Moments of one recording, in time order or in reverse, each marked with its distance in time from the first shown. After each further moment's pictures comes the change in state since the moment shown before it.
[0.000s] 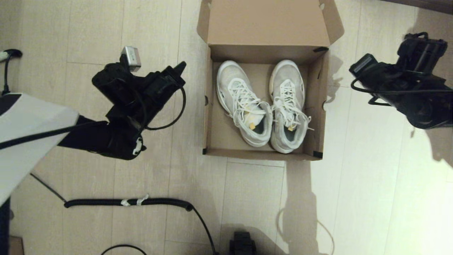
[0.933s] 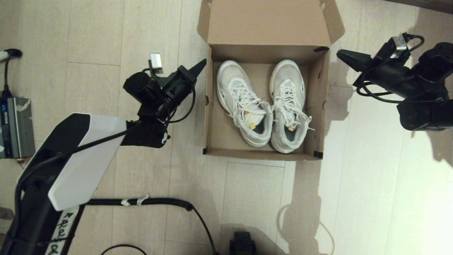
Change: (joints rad) left arm 0.000 0.316 -0.501 0.005 -0.296 -0.408; right arm -0.182 0.229 -0.198 -0.545 1.002 0.717
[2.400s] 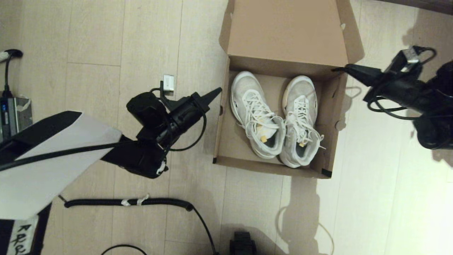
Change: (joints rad) left arm -0.102 -0.233 0.642 -0.165 0.008 0.165; right arm -0.039 -0.173 0.379 -0.124 0.050 0.001
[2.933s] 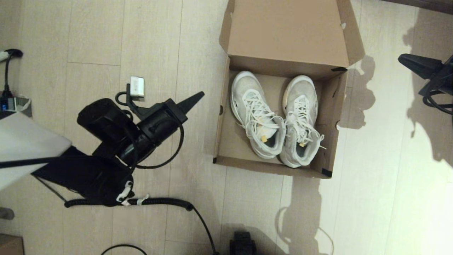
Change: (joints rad) left arm 0.031 -0.224 0.354 -0.139 0.001 0.054; right arm -0.253 -0.080 0.029 -0.009 0.038 -0.020
